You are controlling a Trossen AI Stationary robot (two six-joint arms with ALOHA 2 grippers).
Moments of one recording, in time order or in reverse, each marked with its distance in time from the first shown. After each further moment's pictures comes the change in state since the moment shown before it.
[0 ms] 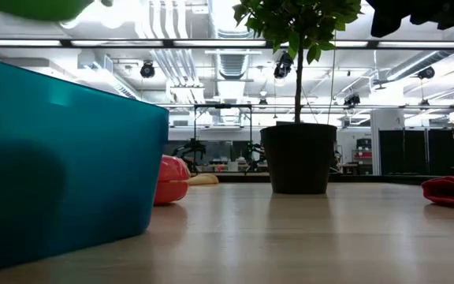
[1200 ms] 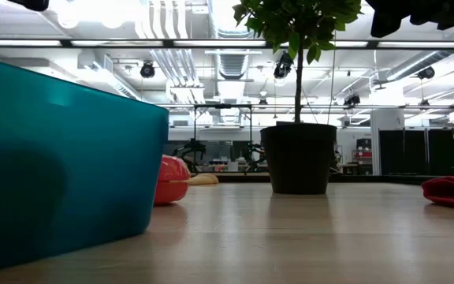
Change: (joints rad) left arm 0.018 0.008 -0.118 -0.127 0.158 -0.231; right arm 0.000 0.000 0.000 -0.004 0.000 -0.001
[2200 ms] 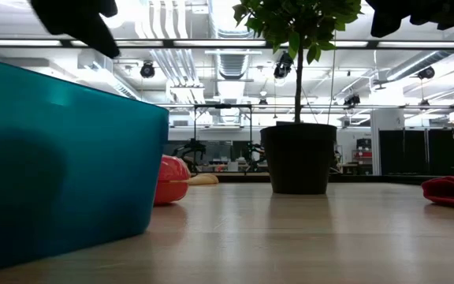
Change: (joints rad) left arm 0.171 -0.131 0.057 0.018 -0.134 0.595; right arm 0.000 0.000 0.000 -0.002 0.000 -0.007
